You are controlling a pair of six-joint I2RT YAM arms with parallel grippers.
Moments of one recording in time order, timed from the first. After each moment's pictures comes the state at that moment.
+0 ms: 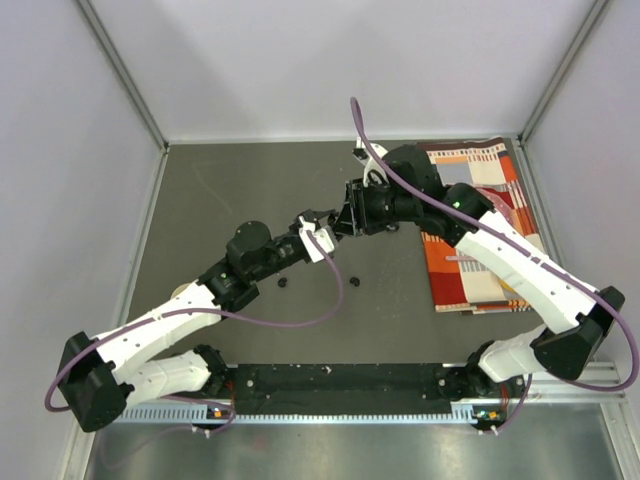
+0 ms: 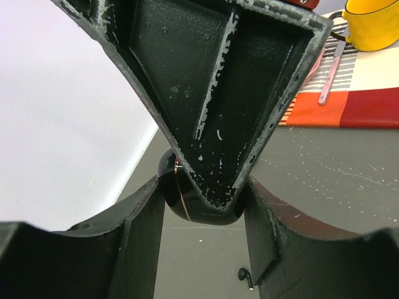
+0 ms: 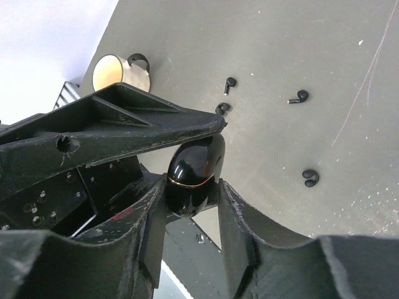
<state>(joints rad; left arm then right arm) -0.81 1.04 0.76 0.29 0.23 0.54 0.78 1.39 1.54 -0.74 -0.23 0.44</state>
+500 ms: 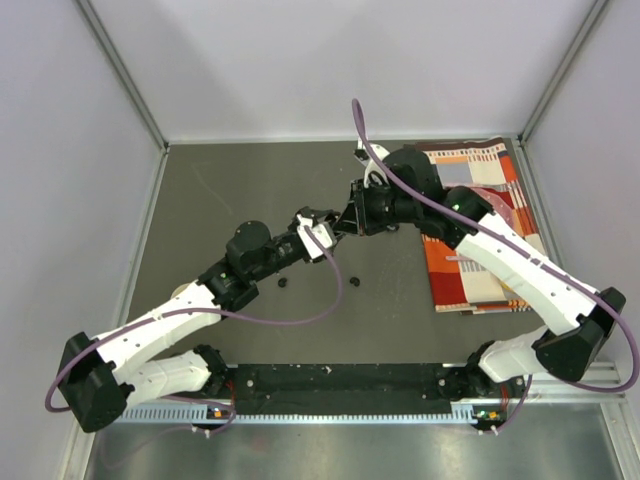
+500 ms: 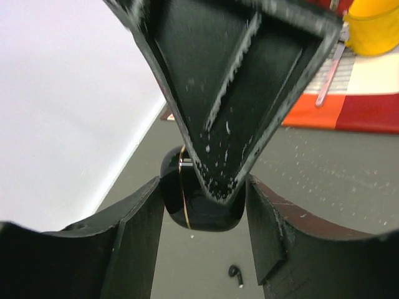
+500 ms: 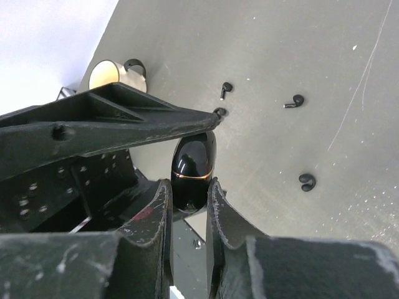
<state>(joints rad) -0.80 1.04 0.76 0.28 0.21 0.50 0.78 1.39 1.52 -0.71 -0.22 0.45</state>
